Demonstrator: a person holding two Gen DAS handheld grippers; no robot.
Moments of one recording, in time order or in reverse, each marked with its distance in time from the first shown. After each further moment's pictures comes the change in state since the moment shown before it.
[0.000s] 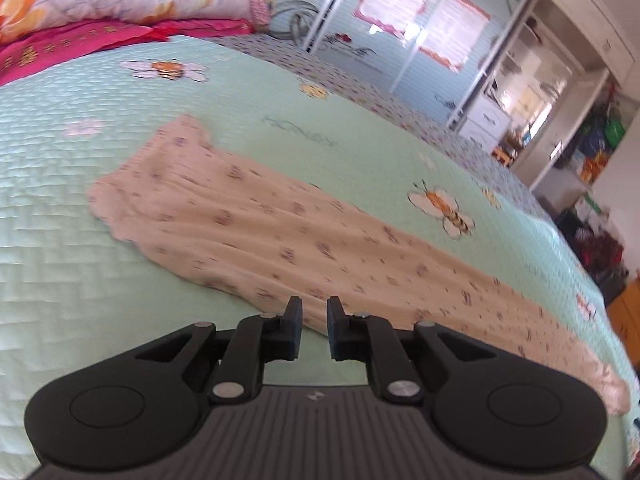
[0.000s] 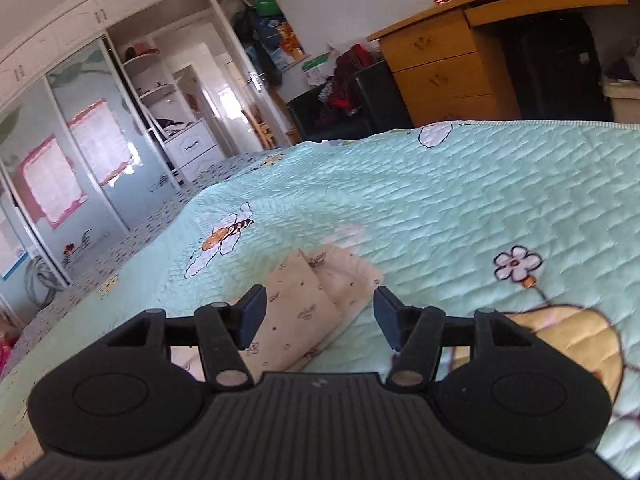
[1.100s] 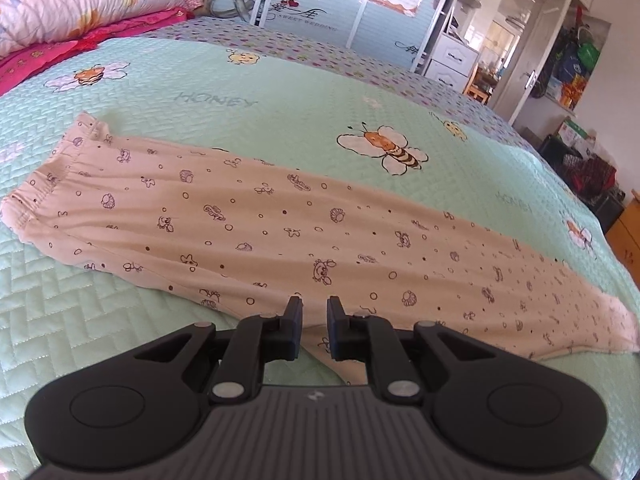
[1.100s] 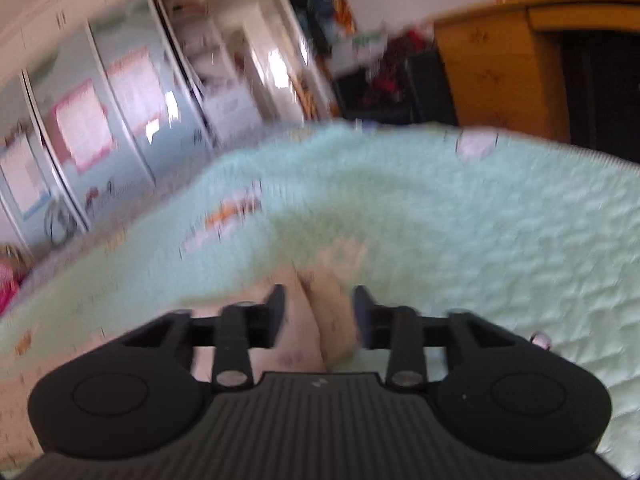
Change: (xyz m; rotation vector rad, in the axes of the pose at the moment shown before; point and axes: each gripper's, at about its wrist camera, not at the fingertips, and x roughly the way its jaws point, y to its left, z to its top) left arm 0.024 -0.080 -0.017 0.168 0.085 -0.003; right arm 0.020 -0.038 0.045 -0.155 0.015 0.095
